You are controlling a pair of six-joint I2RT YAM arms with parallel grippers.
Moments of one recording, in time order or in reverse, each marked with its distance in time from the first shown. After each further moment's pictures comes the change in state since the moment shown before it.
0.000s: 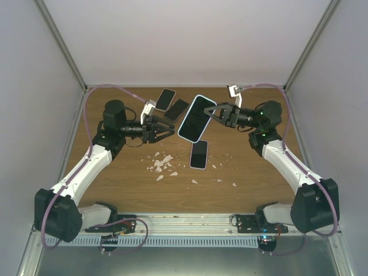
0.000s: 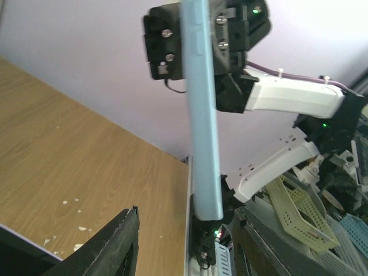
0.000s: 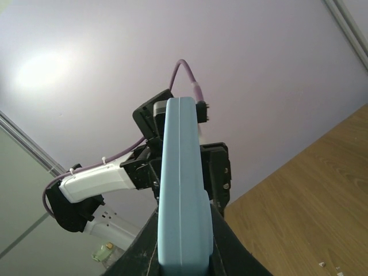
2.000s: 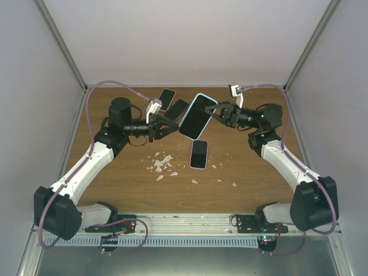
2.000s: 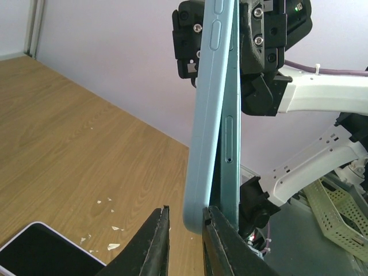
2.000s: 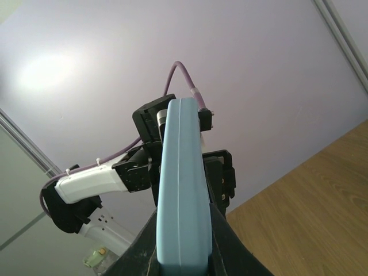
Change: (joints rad) left arm -0.051 0.017 0.074 -0.150 -0.155 0.153; right arm 0.005 0.012 -0.012 0.103 0.016 0.024
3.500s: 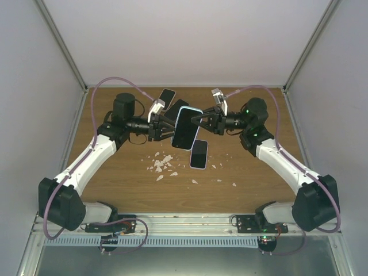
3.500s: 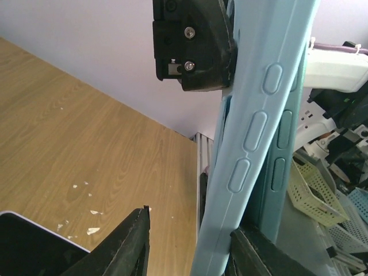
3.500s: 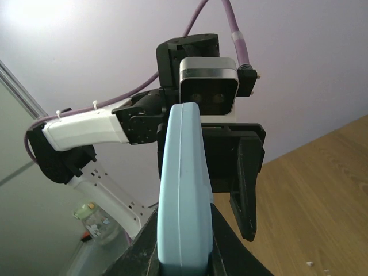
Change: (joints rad) left arm 0.001 0.076 0.071 -0.136 0.138 0.083; right arm 0.146 0.011 0.035 -0.262 -0.011 -0.330
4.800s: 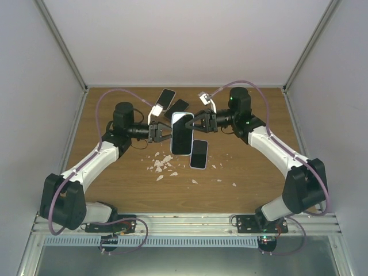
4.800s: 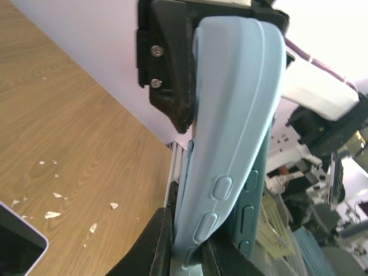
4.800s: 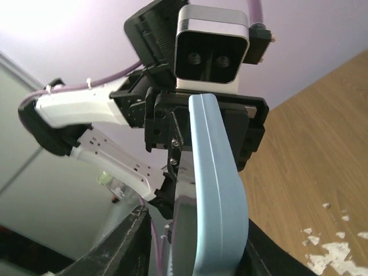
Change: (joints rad) left arm 0.017 0.011 -0.164 0.320 0.047 -0.370; right arm -0.002 0.164 0.204 -0.485 -0.143 -0.257
